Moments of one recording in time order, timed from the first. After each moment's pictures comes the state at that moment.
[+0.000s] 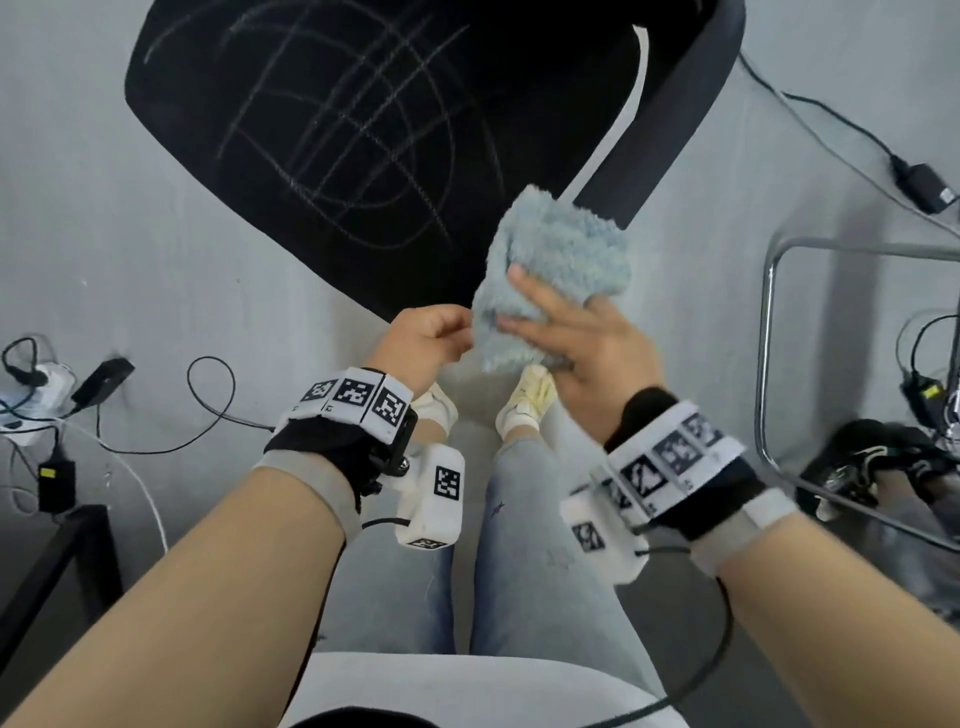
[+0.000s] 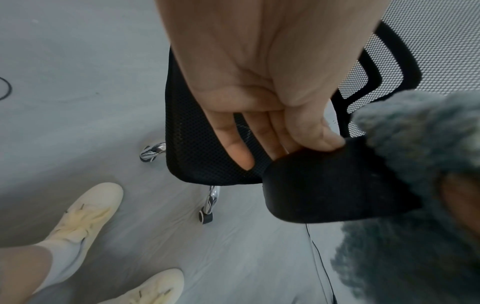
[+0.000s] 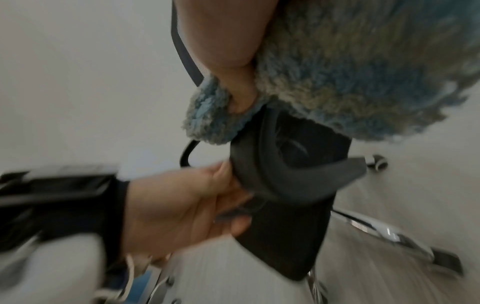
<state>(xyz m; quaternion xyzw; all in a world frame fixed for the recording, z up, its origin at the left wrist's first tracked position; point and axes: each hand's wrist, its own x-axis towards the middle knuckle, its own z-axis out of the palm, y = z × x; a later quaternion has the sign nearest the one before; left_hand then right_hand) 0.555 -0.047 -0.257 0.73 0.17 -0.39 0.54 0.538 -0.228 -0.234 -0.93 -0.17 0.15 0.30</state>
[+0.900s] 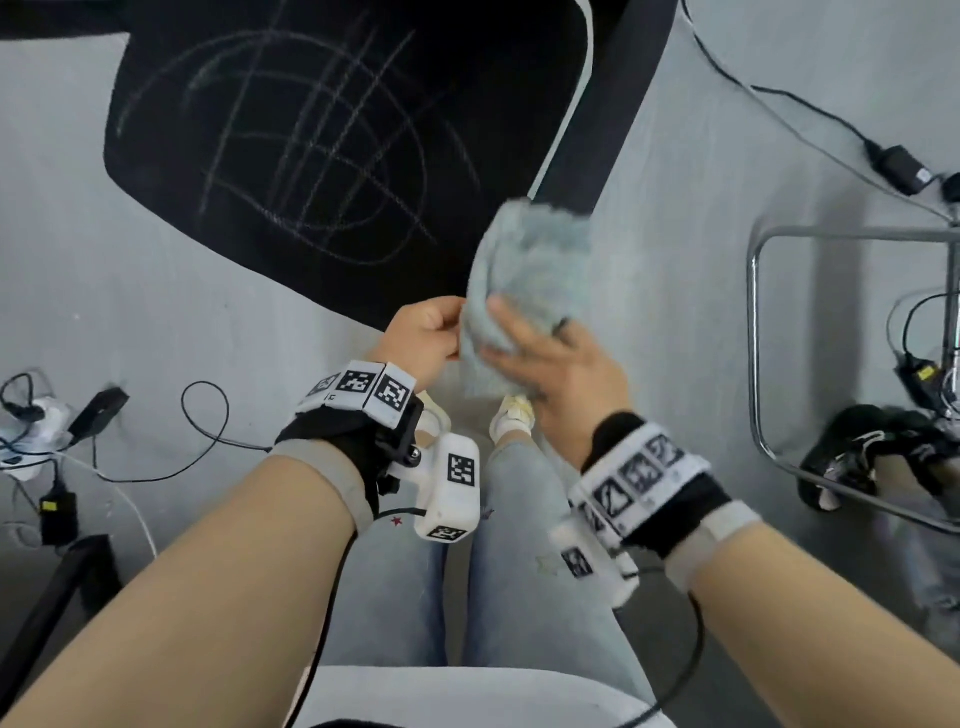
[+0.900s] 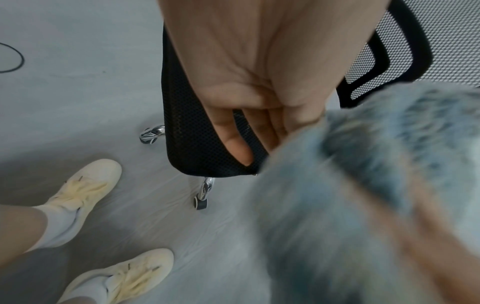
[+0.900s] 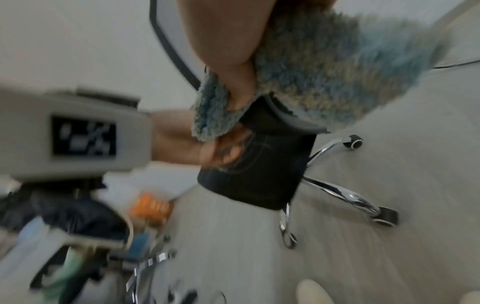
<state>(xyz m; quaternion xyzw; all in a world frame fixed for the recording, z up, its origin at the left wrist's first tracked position) 0.569 -0.082 -0.255 0.69 0.20 -0.38 0.59 0.522 -0.243 -0.251 -0.93 -0.18 0.13 0.29</state>
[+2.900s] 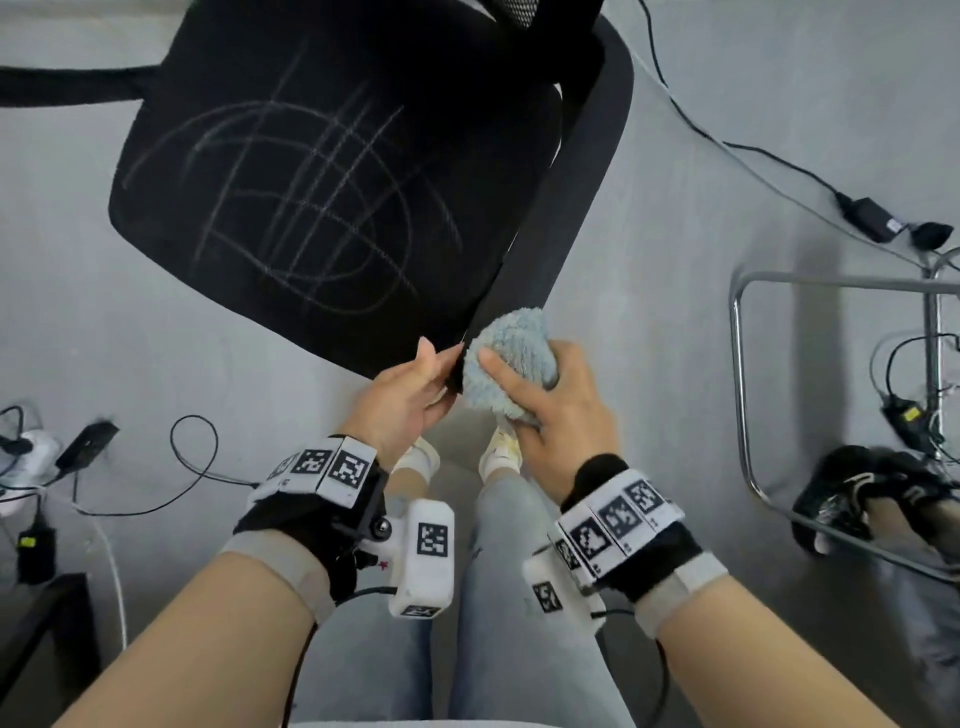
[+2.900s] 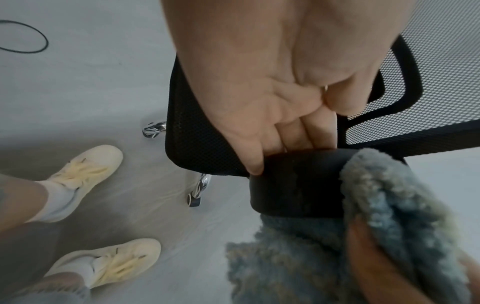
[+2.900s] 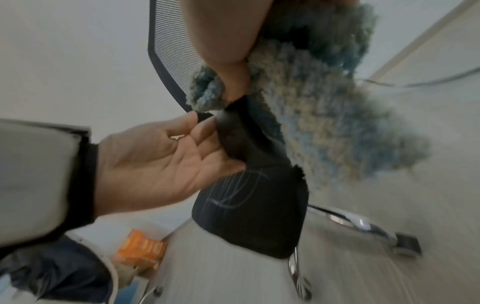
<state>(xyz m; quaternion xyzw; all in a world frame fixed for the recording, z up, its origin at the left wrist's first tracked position) 0.558 -0.089 -0.241 0.53 0.27 -0.41 0.69 0.526 -0.253 -0.238 -0.92 -0.04 0.17 0.34</state>
